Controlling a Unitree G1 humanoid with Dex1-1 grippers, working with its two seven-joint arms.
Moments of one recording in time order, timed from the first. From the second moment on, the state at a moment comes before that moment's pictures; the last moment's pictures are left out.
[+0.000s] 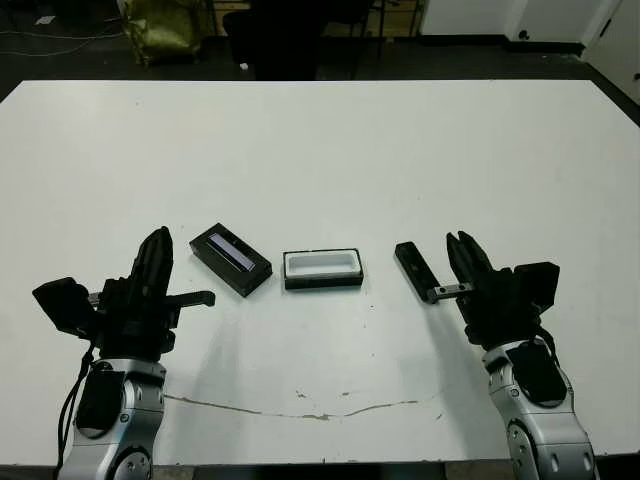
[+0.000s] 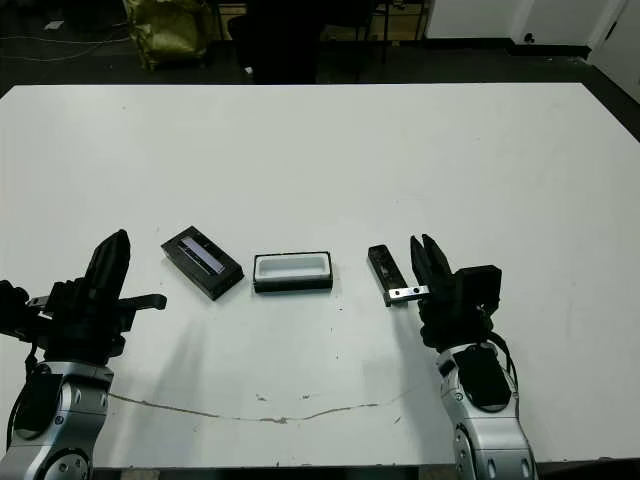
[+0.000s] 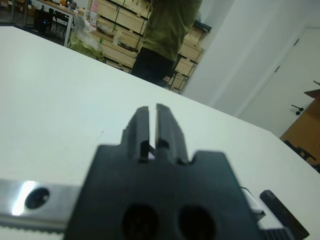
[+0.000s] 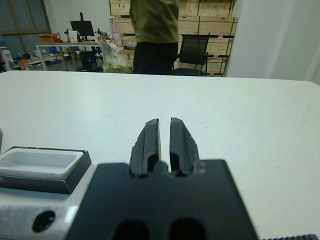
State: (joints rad) left arm 0.22 0.03 0.12 -0.55 -0.42 0.21 -0.03; right arm 0.10 -0.18 0.00 -0.34 0.11 0.14 0.13
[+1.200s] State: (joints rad) left arm 0.24 0.03 0.10 -0.52 -0.43 0.19 -0.04; right arm 0.08 -0.24 0.03 -0.51 0.09 0.40 0.15
